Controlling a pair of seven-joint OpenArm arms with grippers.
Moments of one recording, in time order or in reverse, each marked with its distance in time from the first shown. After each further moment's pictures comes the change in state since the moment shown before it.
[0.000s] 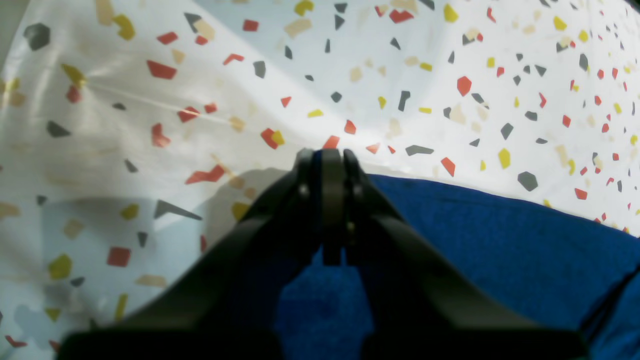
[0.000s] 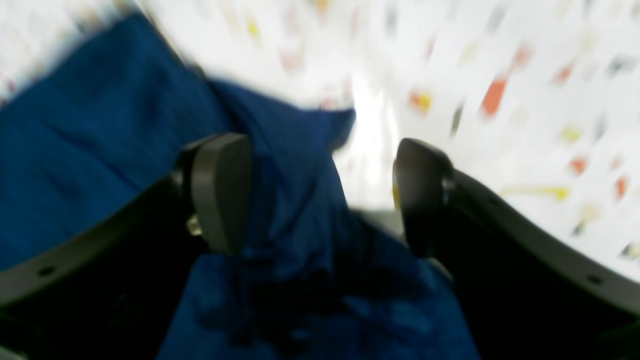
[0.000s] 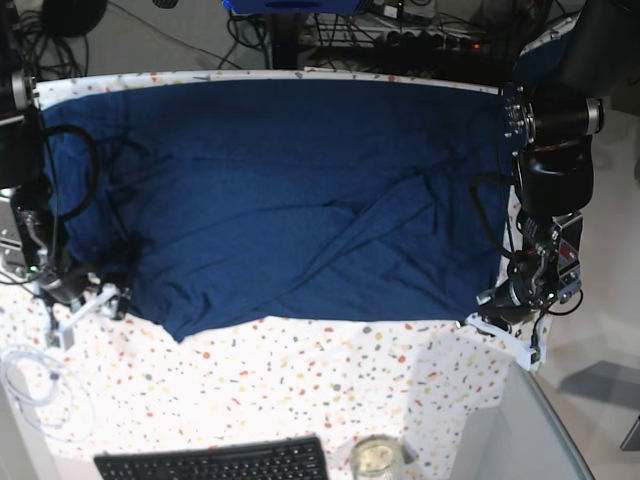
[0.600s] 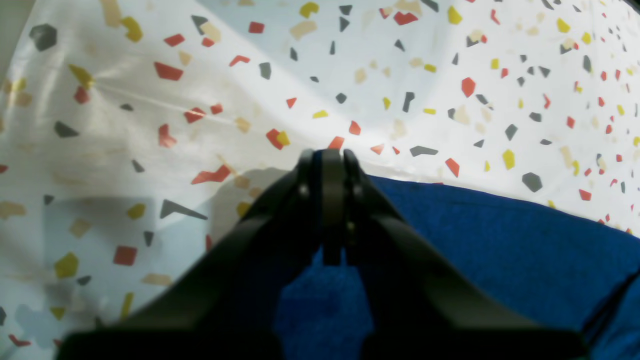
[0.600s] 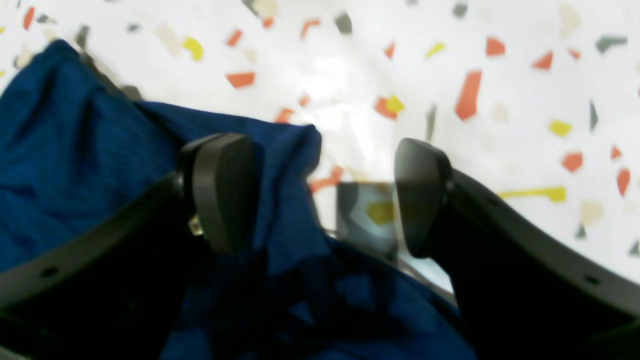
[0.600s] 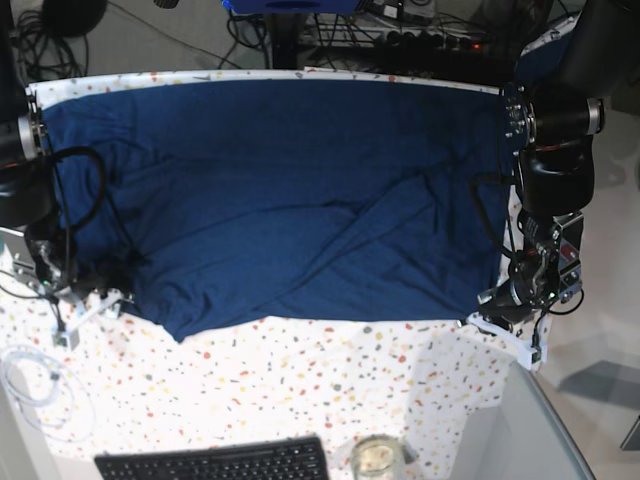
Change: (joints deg) left arm 0.0 -0.2 0.0 0.0 -0.1 0.0 0.0; right arm 10.9 -3.6 -6.2 -22.5 -0.4 -0.3 5.4
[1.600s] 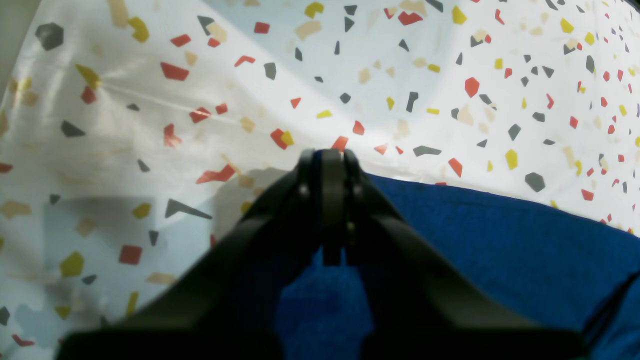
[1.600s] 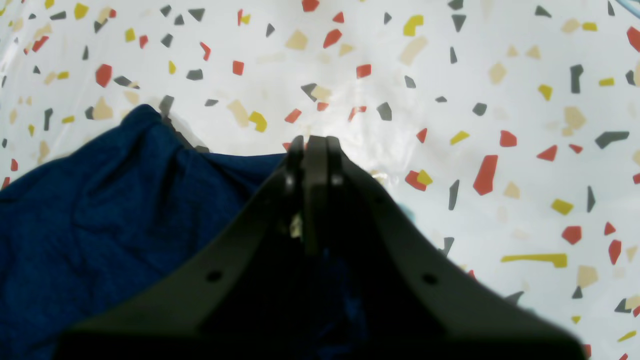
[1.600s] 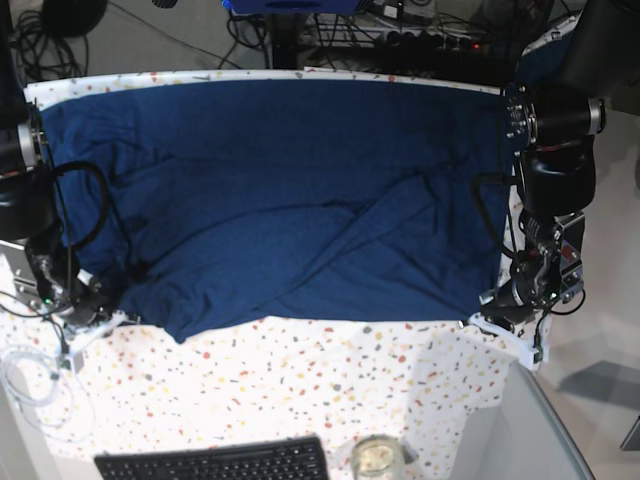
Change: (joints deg) left arm -0.1 -0.2 -0.2 0.0 -0.1 0.0 0.1; right arm 1.4 0.0 -0.2 3.4 0.2 0.0 -0.2
